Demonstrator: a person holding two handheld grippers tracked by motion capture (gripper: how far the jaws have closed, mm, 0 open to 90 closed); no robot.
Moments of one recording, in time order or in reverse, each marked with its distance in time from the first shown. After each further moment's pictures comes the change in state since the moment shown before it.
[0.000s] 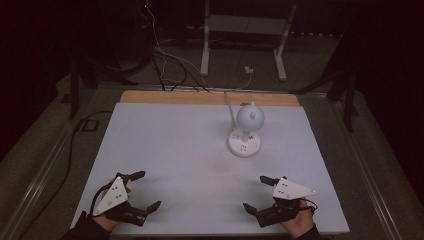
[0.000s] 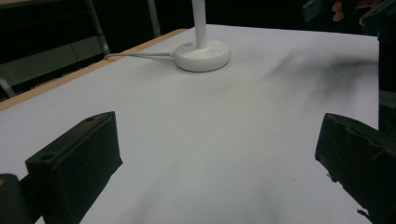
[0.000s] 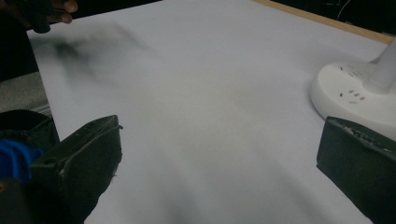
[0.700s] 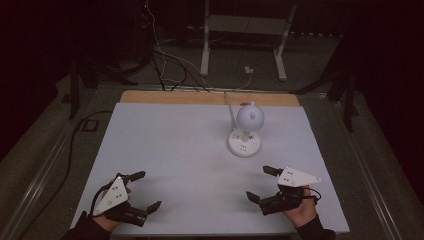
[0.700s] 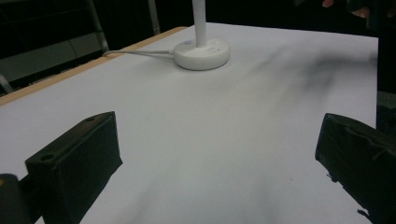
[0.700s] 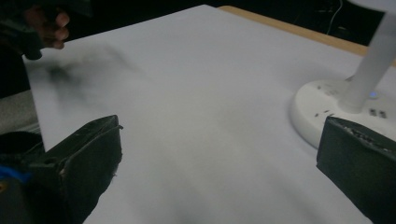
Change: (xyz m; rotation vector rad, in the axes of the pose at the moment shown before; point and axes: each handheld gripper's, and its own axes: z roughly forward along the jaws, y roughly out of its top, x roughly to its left) left arm 0.000 0.000 0.000 0.010 0.000 -0.009; right arm -0.022 0.019 -0.004 -0.038 -0.015 0.032
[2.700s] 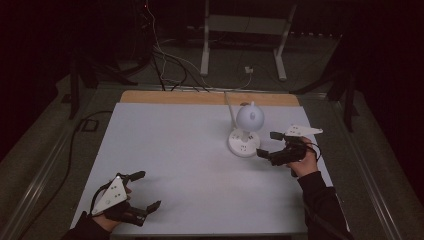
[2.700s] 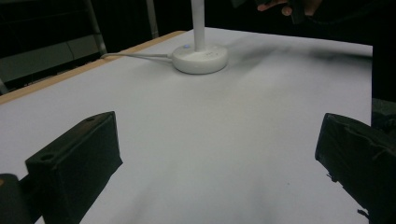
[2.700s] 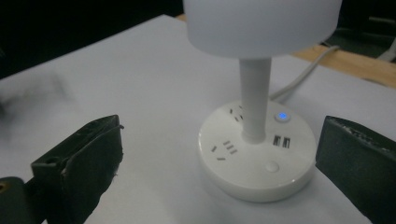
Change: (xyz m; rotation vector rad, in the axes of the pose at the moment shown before) left arm 0.001 -0.001 0.000 -0.019 -0.009 -0.018; right arm -0.127 0.023 0.039 0.033 0.029 0.110
